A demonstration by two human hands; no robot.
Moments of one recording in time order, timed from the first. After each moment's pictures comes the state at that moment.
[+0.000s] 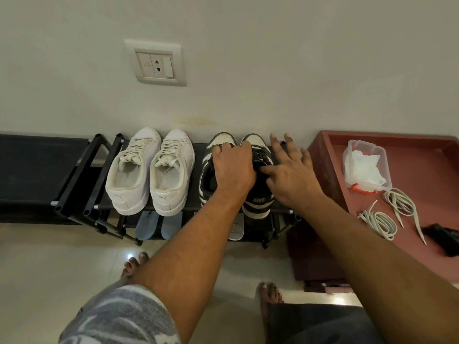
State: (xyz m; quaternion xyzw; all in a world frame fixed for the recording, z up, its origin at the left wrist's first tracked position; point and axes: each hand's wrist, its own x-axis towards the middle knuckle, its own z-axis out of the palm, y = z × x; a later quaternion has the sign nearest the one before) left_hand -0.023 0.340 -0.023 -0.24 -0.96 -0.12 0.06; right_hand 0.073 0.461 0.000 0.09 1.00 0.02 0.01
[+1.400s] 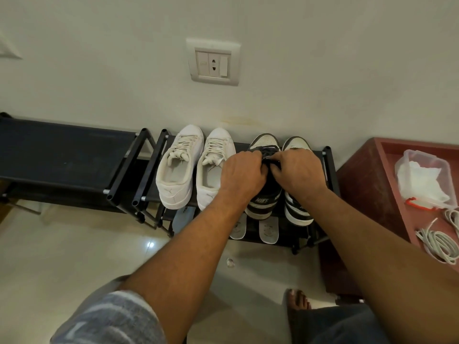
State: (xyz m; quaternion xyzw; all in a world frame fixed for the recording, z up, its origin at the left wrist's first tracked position) left_hand -0.056 0.247 -0.030 -0.26 -0.95 -0.18 0.06; right_hand 0.001 0.376 0.007 0.07 0.99 -0.02 -0.09
